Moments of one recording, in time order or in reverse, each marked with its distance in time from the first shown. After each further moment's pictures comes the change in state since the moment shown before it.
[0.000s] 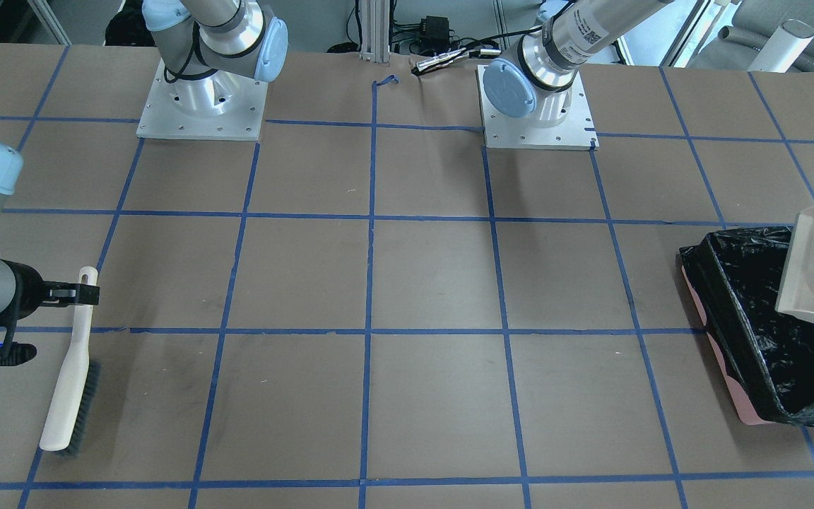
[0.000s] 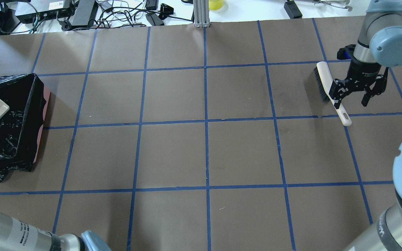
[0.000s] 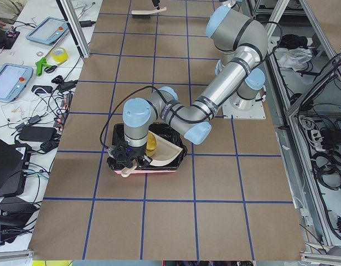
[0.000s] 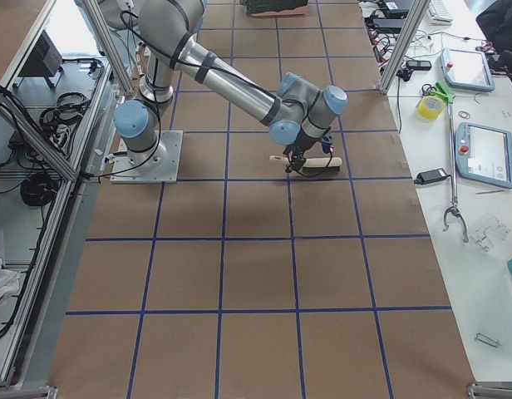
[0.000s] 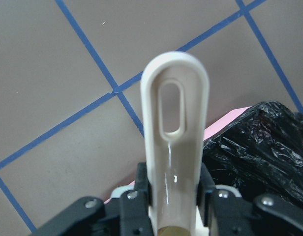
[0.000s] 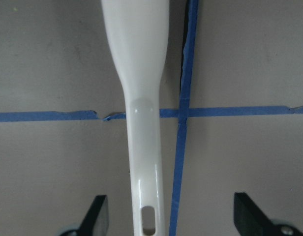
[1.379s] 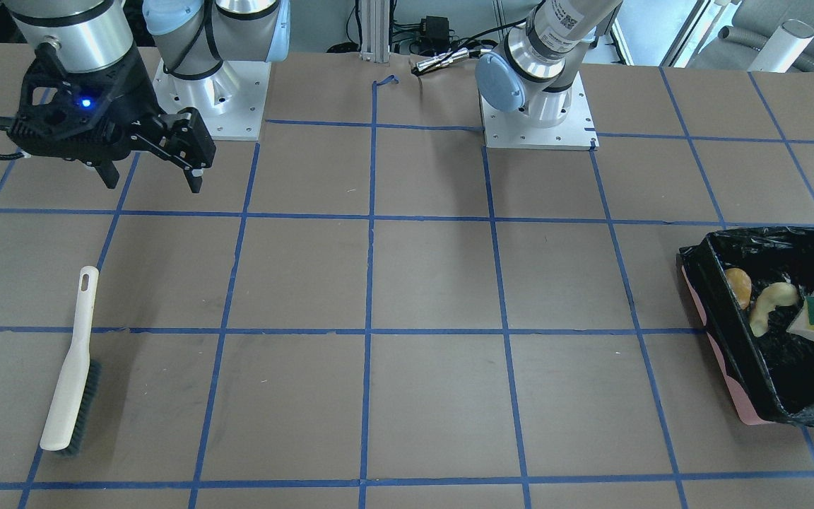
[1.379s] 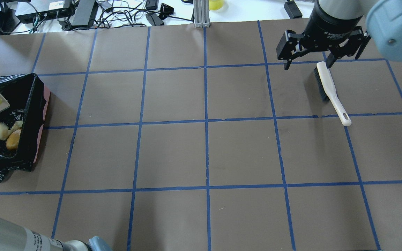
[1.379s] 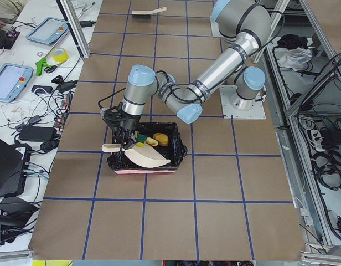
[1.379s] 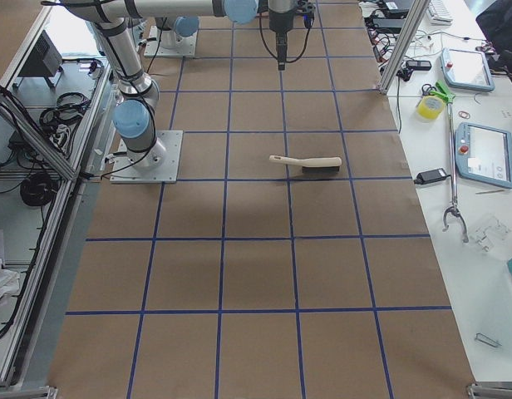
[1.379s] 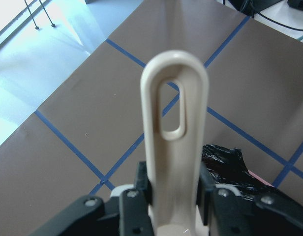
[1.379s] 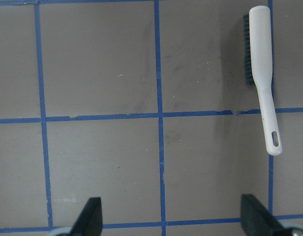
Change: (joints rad) left arm -0.098 0.102 -0.246 0.537 0.069 0.221; right arm 0.358 -0.401 -0.059 0.072 0.137 0.354
